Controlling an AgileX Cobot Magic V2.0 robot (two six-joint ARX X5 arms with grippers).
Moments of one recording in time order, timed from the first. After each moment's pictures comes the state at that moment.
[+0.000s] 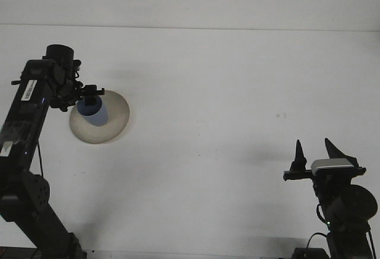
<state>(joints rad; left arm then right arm) 0.06 1.80 1.83 -1.10 -0.03 -0.04 -0.01 0.45 0.56 -0.24 -0.08 -0.04</state>
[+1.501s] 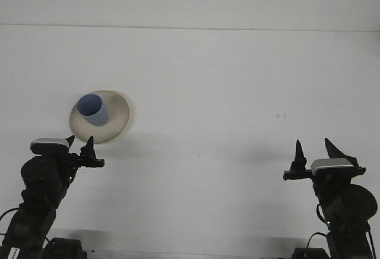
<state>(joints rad) -0.07 0.59 0.63 -0.27 -0.03 -0.04 -0.01 0.45 0.56 -0.24 -0.08 -0.04</state>
